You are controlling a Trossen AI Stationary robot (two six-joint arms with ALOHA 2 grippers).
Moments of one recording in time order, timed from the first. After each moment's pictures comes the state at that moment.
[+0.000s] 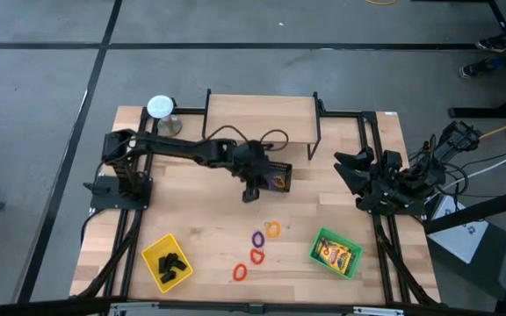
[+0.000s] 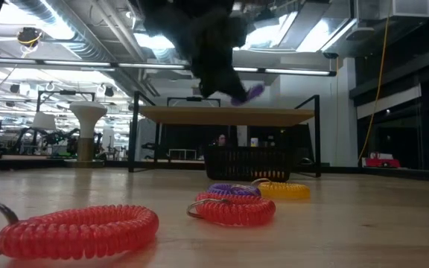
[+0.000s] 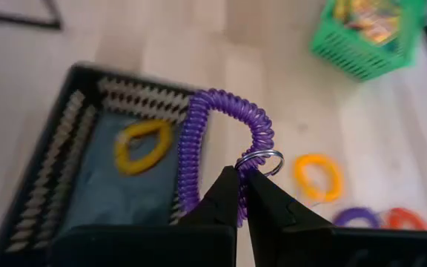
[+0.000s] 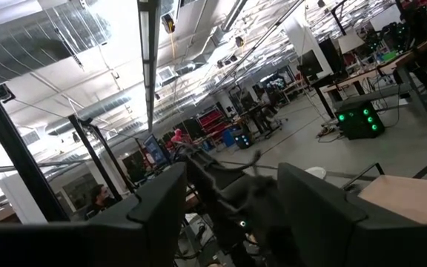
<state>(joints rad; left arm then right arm) 0.06 1.76 1.32 -0.33 0.23 -0.05 0.73 0.86 0.69 0.73 1.03 0.06</state>
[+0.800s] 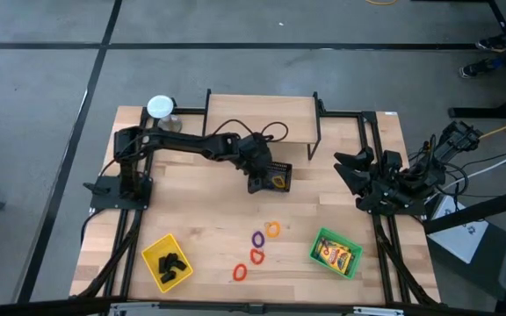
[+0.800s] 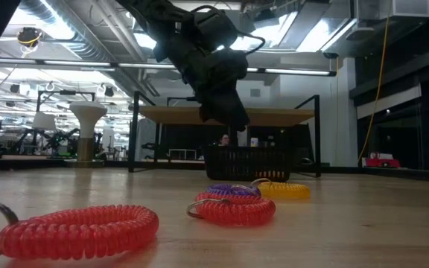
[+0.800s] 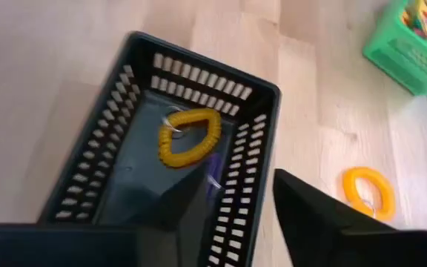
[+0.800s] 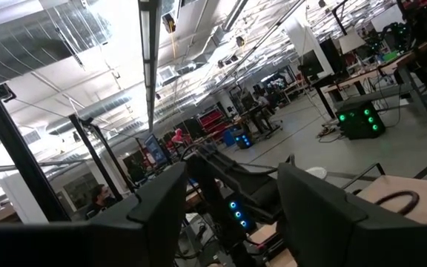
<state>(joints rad) 0.16 1.85 1.32 -0.28 0.27 -0.09 0.73 0.86 0.69 0.73 1.03 0.06</state>
